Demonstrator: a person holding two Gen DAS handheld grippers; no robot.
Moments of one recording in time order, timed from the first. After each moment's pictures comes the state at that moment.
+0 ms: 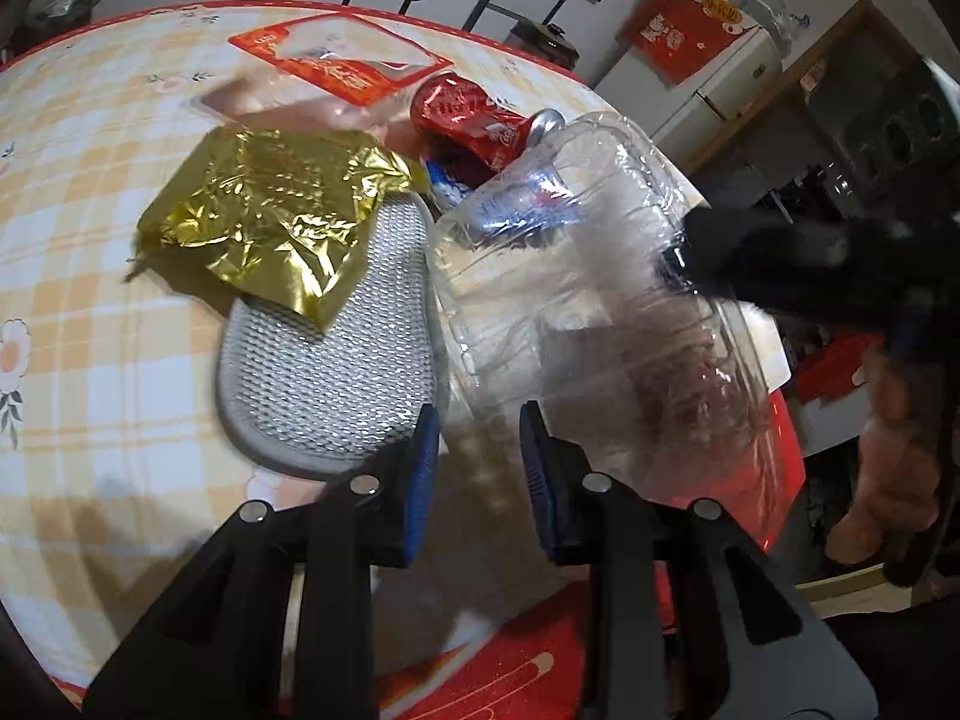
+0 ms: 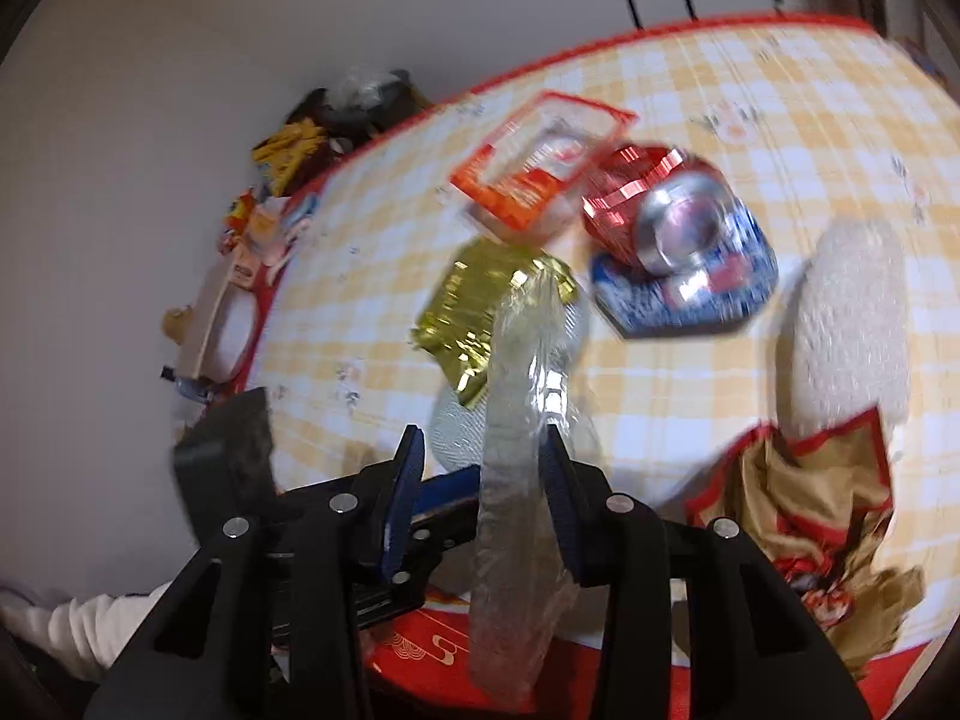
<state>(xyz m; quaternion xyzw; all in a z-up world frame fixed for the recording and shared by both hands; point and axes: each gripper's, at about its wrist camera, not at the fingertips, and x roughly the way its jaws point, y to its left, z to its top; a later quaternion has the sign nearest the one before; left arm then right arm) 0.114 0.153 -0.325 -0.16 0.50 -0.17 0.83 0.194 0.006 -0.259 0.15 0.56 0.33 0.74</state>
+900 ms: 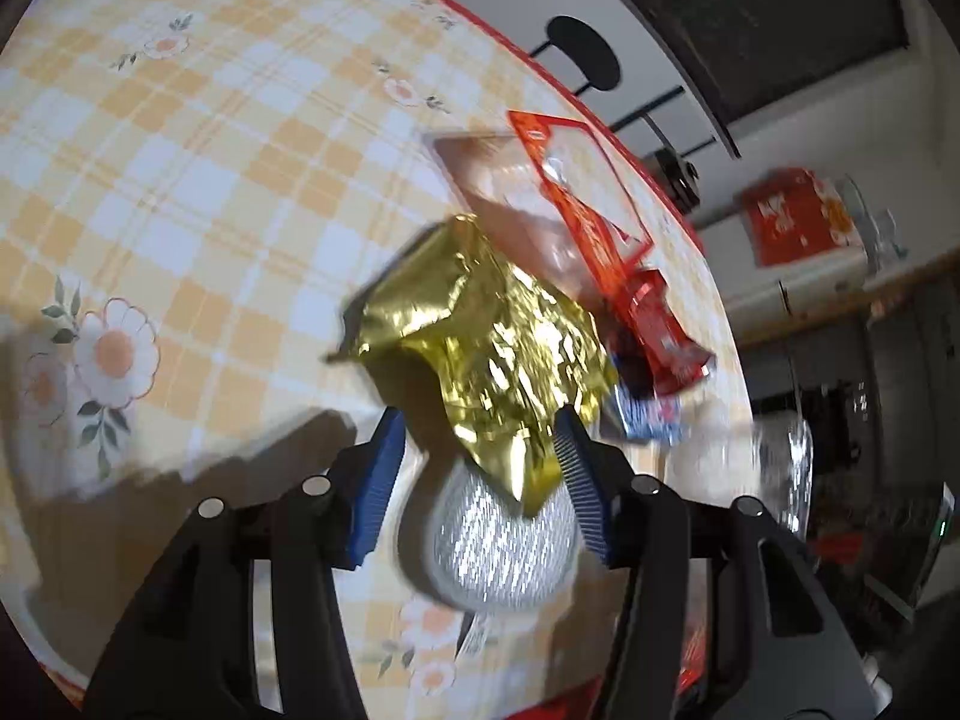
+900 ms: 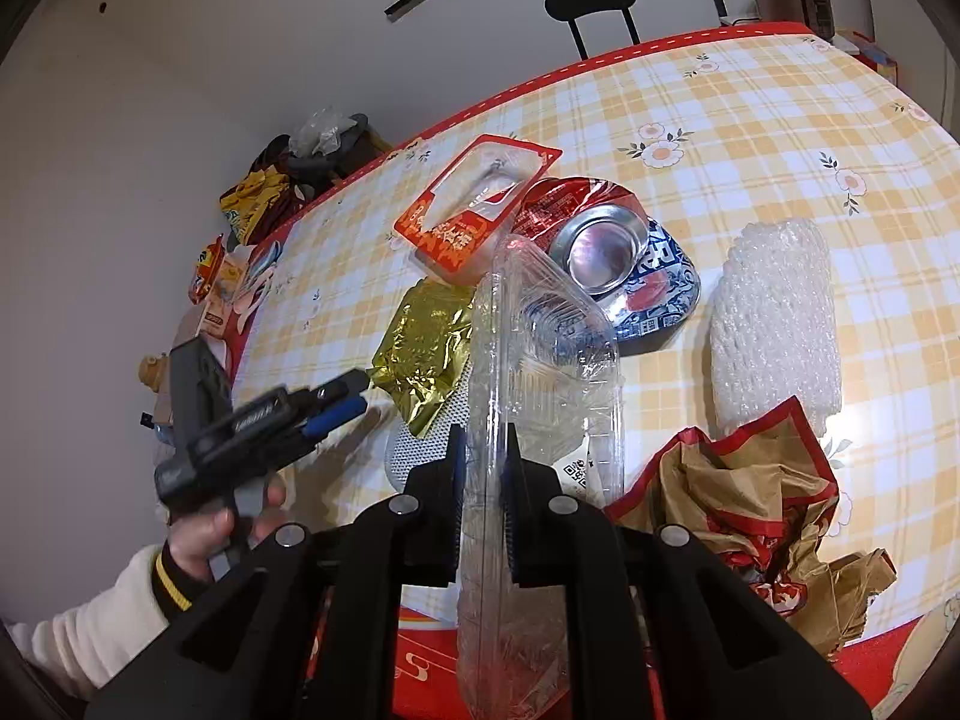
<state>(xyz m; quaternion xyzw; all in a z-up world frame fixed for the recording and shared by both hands) 0.161 0.274 -0.335 -0.37 0.48 -0.03 0.80 0.195 -0.025 -0.253 0.16 0.53 0.29 0.78</state>
